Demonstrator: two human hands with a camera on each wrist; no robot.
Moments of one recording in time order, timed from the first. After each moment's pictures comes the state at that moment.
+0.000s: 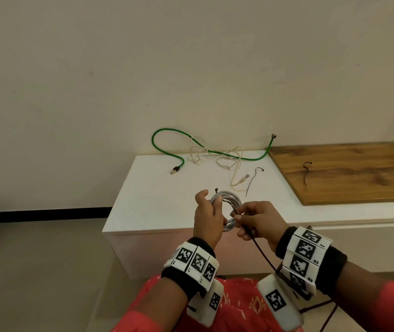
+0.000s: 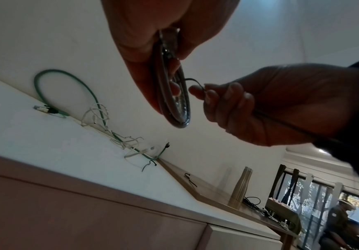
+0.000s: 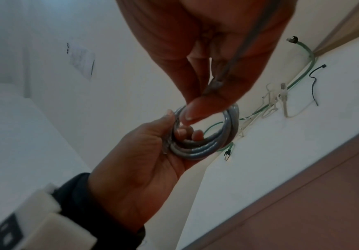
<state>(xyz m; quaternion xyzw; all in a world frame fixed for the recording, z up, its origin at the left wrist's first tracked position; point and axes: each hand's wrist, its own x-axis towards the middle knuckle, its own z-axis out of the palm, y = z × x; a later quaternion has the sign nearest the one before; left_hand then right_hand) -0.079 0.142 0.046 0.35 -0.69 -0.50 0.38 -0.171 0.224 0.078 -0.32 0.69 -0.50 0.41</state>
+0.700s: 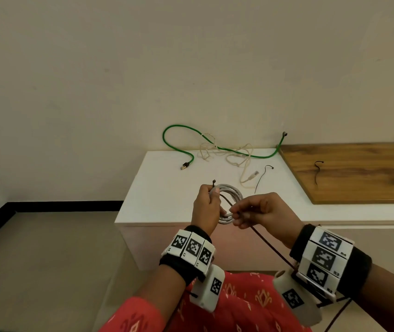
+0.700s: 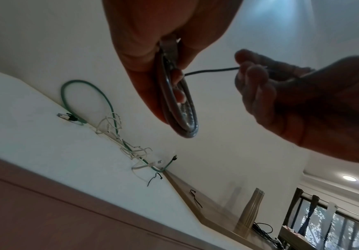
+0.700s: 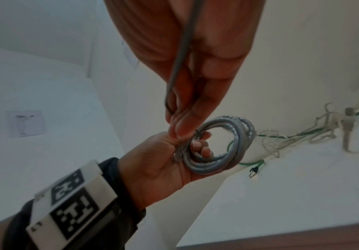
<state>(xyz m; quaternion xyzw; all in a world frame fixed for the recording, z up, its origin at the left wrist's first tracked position) -0.064 0.126 0.049 0.36 -0.67 -0.52 0.38 -0.162 0.234 0.094 -0.51 0.61 -0.48 0.37</state>
